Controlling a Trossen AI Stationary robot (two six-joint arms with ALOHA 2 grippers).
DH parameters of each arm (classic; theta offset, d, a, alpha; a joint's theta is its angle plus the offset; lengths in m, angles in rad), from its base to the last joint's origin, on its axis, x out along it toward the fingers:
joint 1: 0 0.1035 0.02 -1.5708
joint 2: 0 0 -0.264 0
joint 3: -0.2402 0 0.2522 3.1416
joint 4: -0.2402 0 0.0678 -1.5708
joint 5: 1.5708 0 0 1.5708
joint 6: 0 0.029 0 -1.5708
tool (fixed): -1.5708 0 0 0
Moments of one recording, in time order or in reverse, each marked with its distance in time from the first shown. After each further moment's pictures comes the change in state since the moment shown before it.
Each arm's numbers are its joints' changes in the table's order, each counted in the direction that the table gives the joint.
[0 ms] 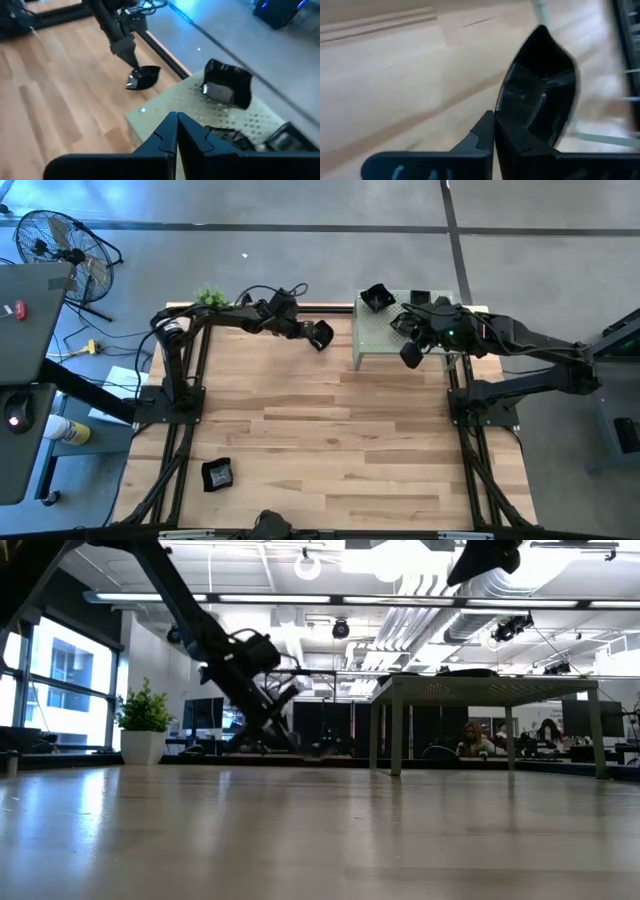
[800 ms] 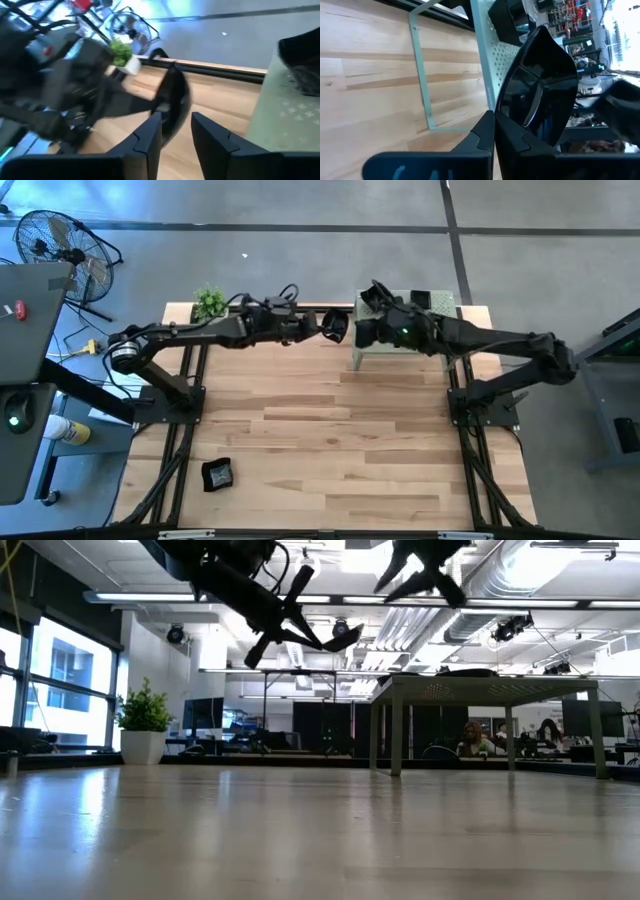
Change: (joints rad) left arm -0.289 -0.391 0.000 0.003 0.283 -0.517; right arm -0.004 0.278 0.000 0.426 0.026 0.647
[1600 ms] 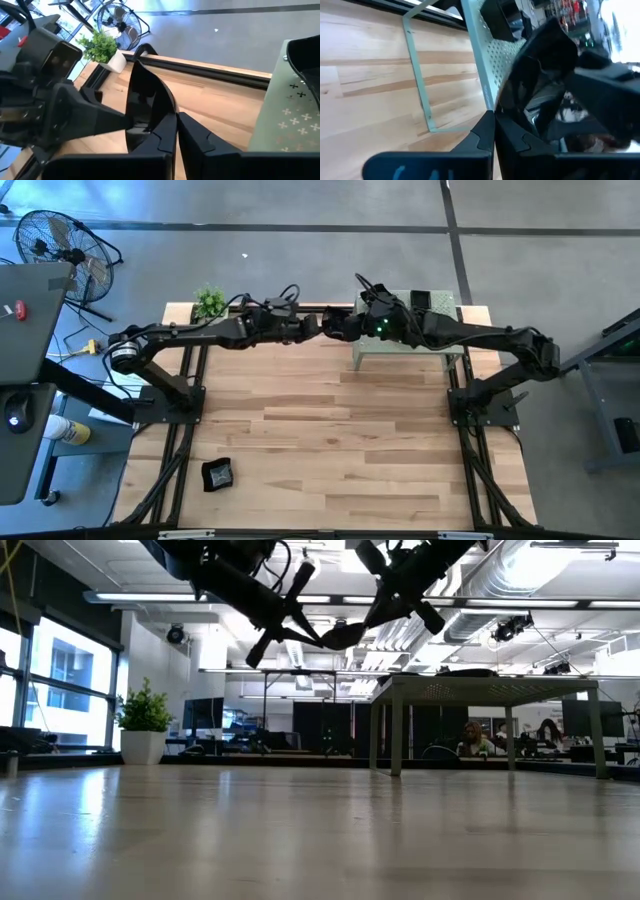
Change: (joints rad) left arm -0.014 0.000 0.000 0.012 0.004 0.056; right arm -0.098 0.136 0.000 0.097 0.083 -0.070
